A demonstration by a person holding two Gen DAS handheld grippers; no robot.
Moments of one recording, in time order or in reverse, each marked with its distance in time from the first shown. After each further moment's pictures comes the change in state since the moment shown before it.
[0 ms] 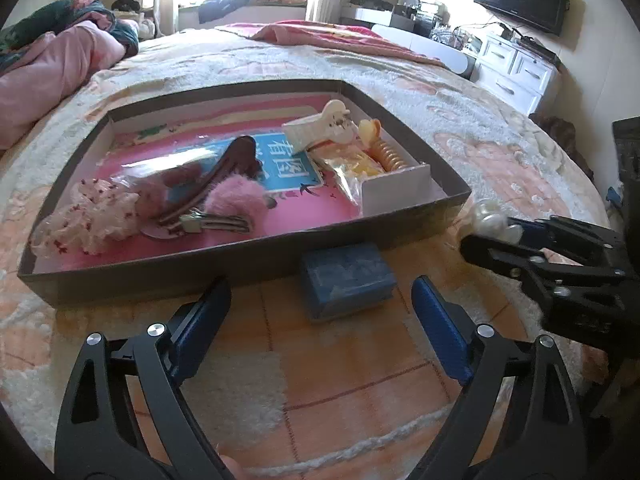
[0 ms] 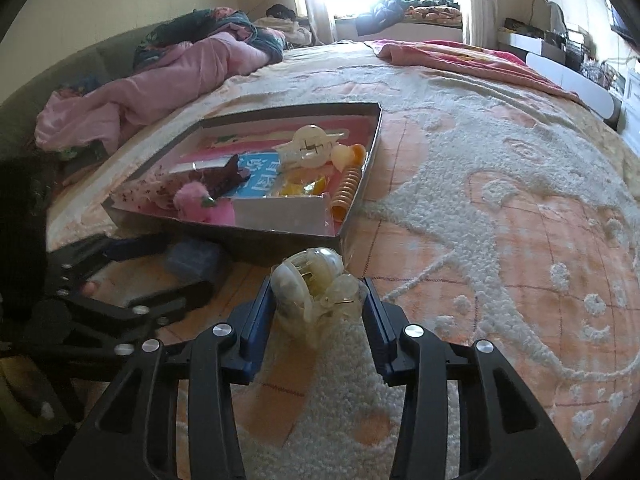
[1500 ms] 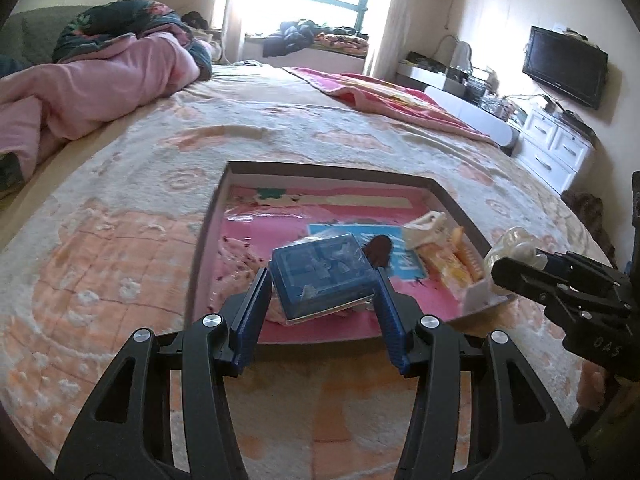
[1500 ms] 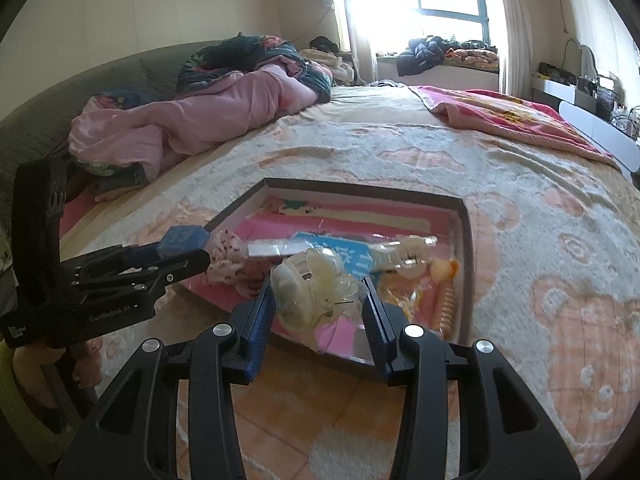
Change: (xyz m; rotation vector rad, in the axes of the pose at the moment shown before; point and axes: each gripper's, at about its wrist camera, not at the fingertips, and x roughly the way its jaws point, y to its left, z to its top) left arm -0.070 0.089 0.026 -0.169 -0.195 0.116; right arm -0.001 0.079 0.066 -0.113 -0.123 0.080
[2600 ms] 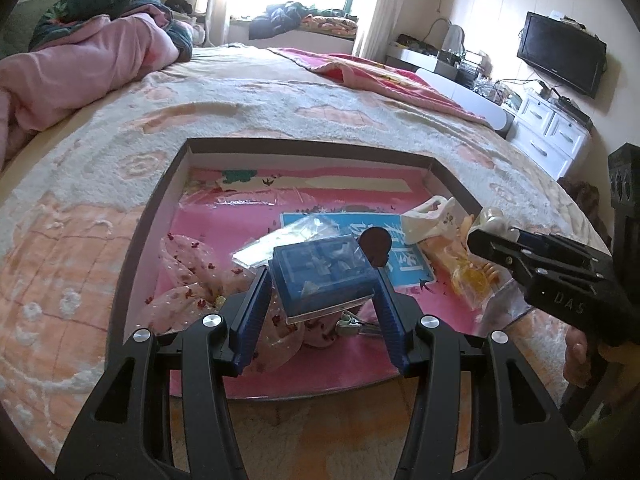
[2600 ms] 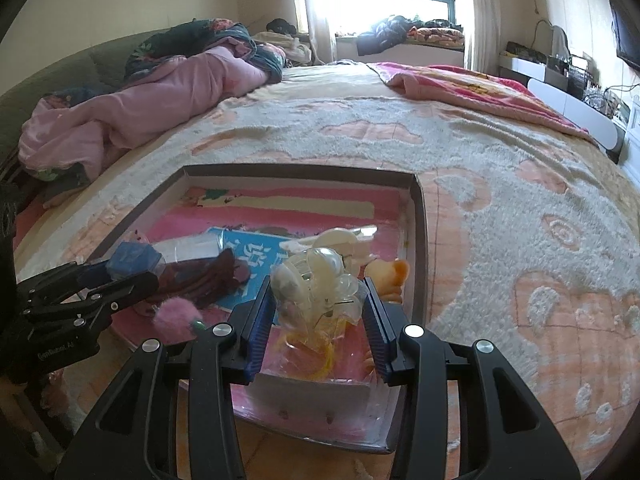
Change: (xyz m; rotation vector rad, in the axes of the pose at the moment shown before) left arm 0.056 -0.009 0.000 0.018 0.069 -0.049; right arm 0.059 -0.060 -0.001 0.066 0.071 -0.127
